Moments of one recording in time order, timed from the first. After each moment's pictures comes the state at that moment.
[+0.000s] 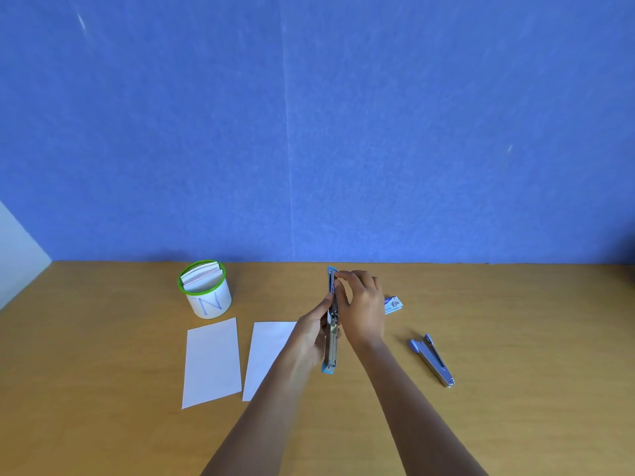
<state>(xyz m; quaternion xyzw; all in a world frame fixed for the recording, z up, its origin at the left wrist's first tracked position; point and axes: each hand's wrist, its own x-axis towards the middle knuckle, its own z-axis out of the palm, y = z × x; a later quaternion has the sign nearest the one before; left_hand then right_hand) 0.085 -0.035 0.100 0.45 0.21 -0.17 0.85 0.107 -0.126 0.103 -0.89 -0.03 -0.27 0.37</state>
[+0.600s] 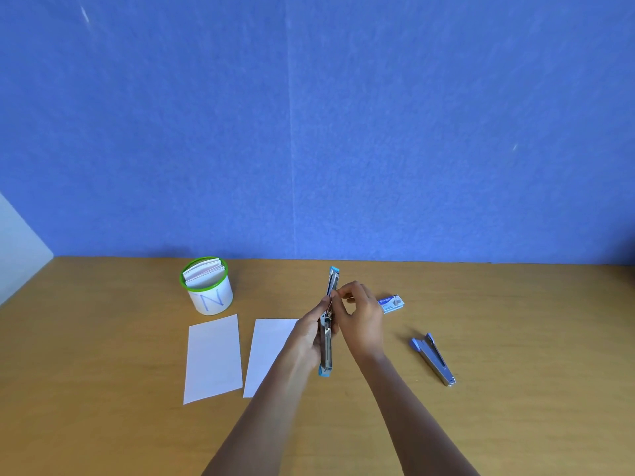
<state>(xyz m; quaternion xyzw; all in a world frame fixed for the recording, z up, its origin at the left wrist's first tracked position) 0.082 -0.031 0.093 0.42 0.24 -0.15 0.86 0.090 -0.125 0.090 -0.85 -0.04 -0.24 0.47</state>
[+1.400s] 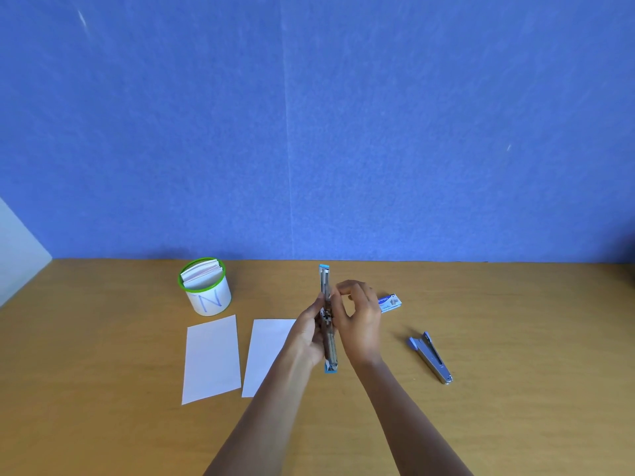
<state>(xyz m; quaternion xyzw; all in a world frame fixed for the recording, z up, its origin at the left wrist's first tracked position) 0.081 -0.034 0.099 0.40 0.24 -0.15 0.87 0.081 -0.122 0.097 -0.82 -0.07 -0.30 0.48</state>
